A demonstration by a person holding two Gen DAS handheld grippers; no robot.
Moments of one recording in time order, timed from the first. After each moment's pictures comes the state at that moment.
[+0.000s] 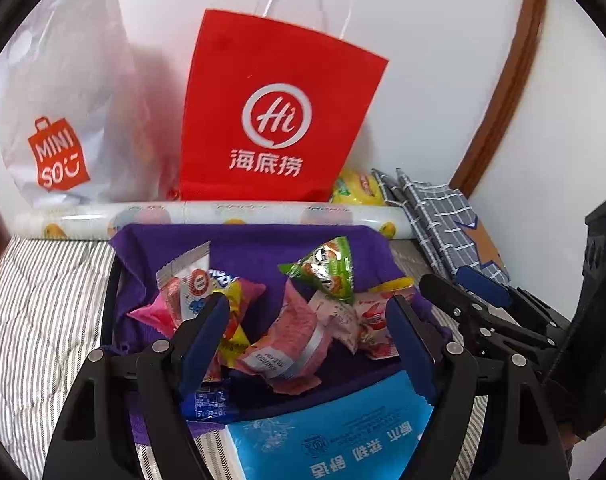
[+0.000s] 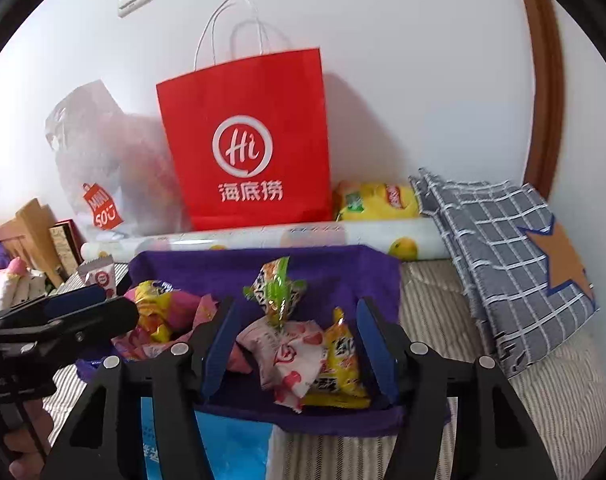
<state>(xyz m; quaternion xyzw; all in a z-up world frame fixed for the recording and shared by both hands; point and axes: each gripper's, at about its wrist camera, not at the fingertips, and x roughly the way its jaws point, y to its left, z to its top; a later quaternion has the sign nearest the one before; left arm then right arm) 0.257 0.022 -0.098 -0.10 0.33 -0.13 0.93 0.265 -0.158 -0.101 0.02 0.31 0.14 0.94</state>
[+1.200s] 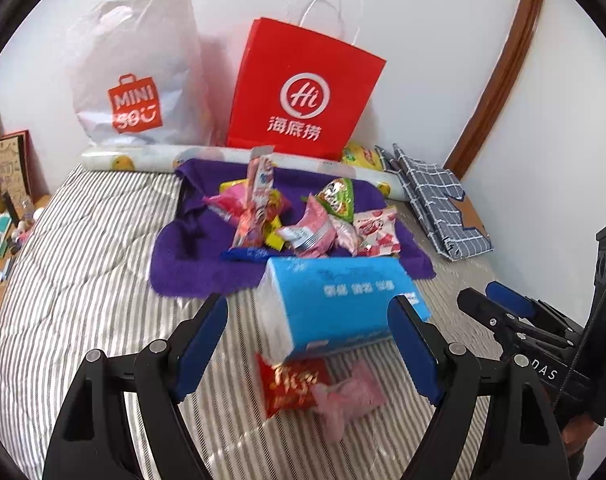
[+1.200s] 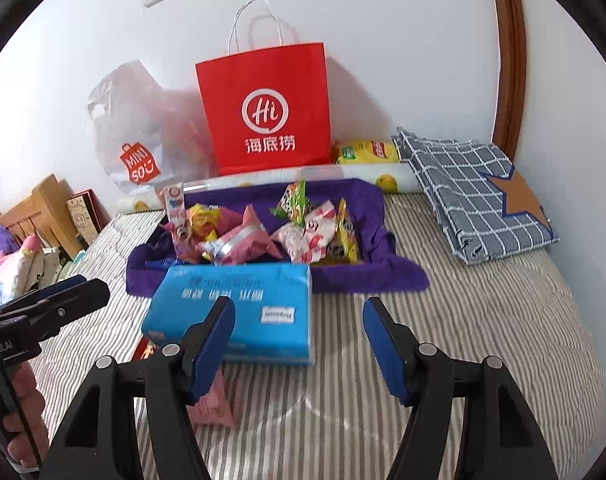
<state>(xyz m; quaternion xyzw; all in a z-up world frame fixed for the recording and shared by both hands) 0.124 0.059 -0.096 -0.12 0.36 -0.10 0.92 0.131 -0.157 -0.089 0.01 0.37 0.12 0.92</state>
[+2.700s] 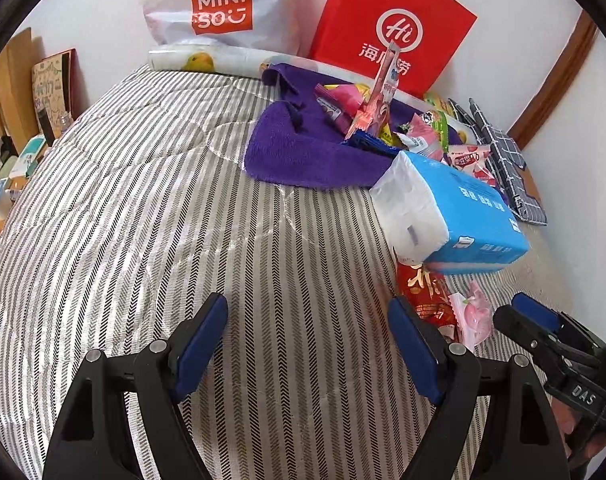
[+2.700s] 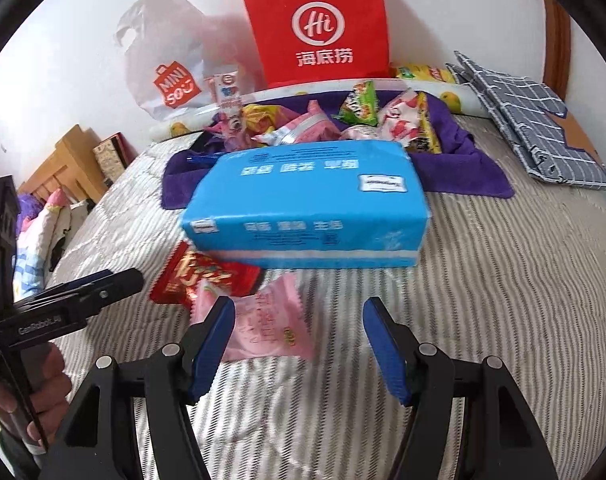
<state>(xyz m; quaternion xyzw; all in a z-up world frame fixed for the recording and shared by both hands) 0.105 0.117 -0.179 -0.15 0.45 -0.04 0.88 0.109 -0.108 -0.156 0.03 0.44 0.19 0.88</state>
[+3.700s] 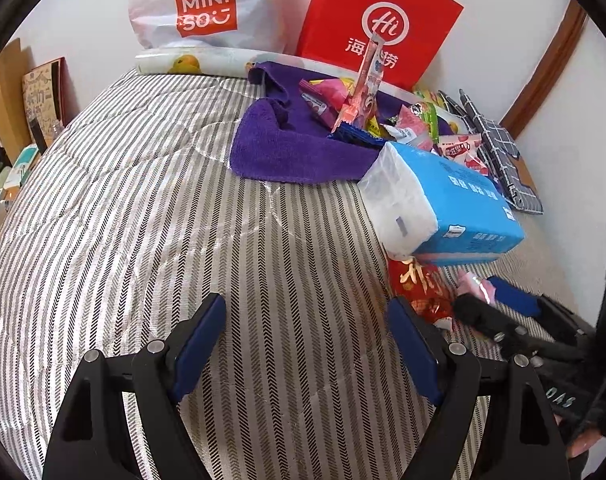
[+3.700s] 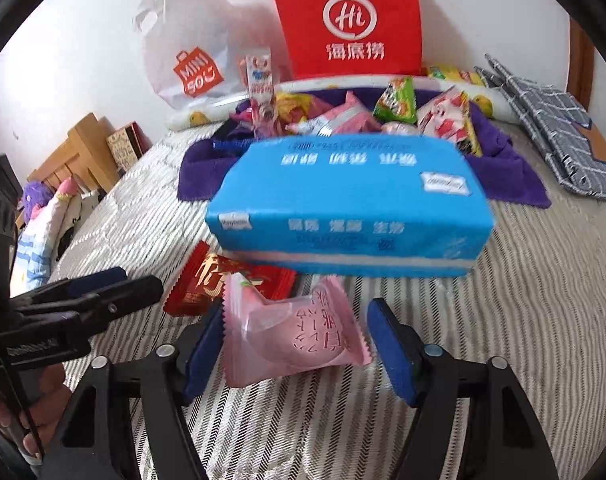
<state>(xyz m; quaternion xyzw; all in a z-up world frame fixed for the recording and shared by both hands) 0.106 0.108 -0.181 -0.13 0.45 -0.05 0.88 0.118 -0.087 -0.166 0.01 0.43 0.22 0.88</state>
